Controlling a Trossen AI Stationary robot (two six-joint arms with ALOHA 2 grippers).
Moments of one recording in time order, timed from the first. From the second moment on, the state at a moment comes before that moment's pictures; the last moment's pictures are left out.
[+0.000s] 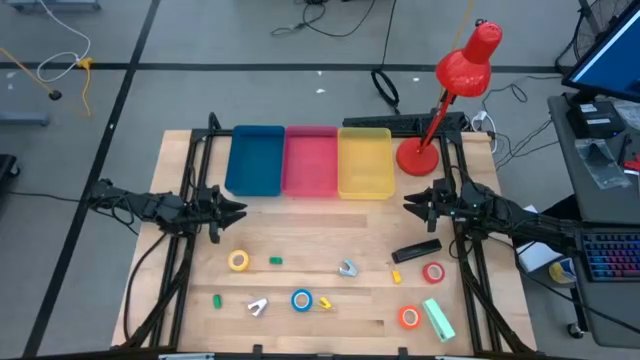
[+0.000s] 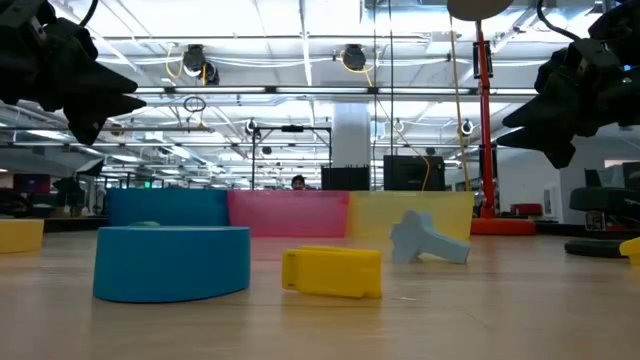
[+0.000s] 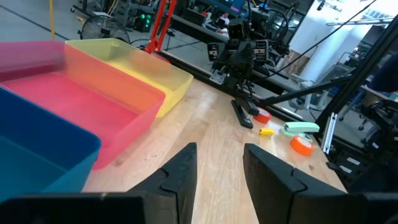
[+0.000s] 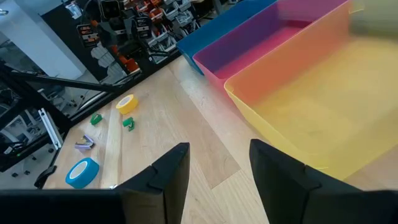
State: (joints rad) left arm -0.30 0.01 0.09 -0.18 -0.44 -0.45; right arm -0.24 0.03 0.07 -0.33 -0.03 0.49
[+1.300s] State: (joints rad) left arm -0.30 0.01 0.09 -0.11 -0.46 -0.48; right arm -0.24 0.03 0.06 0.00 -0.02 0.48
